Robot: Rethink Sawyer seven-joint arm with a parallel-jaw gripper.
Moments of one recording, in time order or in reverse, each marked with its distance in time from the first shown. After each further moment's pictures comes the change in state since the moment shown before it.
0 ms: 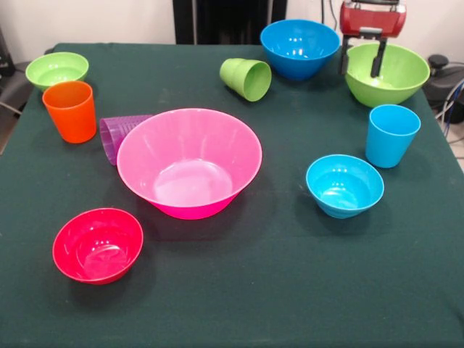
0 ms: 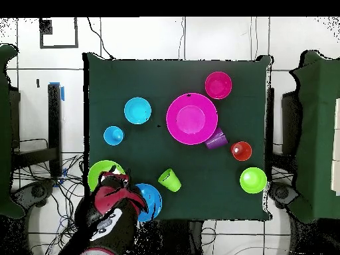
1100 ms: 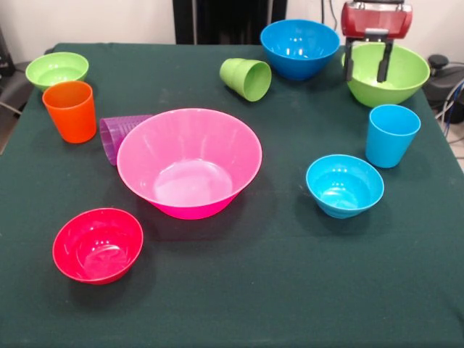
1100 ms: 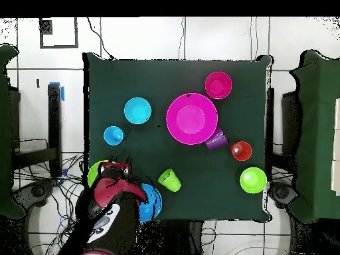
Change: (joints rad) arm -0.008 -0.035 -0.018 -0.079 -0.099 0.018 0.000
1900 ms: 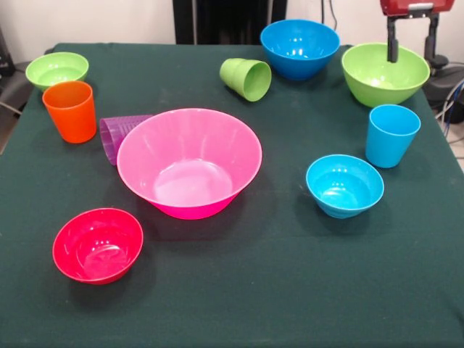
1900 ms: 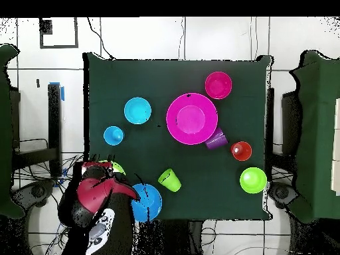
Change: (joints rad) arm -0.071 -0.149 0.163 0.043 -0.031 0.067 0.000
